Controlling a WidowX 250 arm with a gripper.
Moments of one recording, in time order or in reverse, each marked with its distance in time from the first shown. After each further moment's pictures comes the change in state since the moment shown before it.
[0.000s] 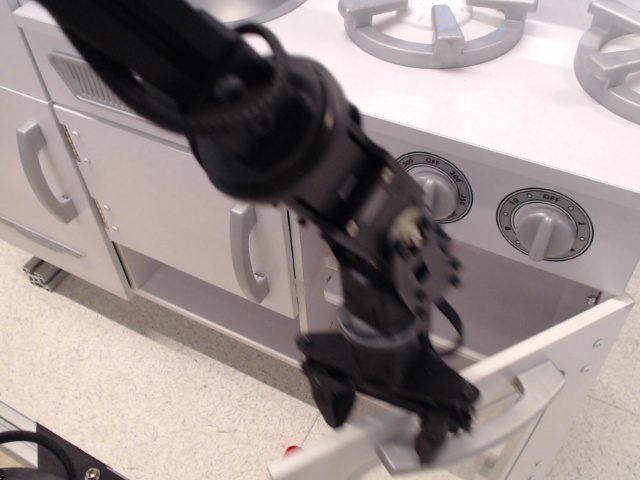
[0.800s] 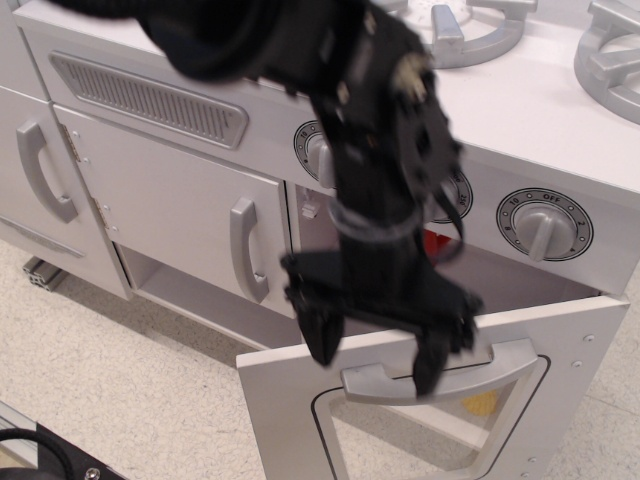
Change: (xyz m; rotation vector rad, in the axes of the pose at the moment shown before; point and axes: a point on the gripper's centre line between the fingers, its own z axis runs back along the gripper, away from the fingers) arm 0.006 -0.002 0.046 0.027 0.042 0.025
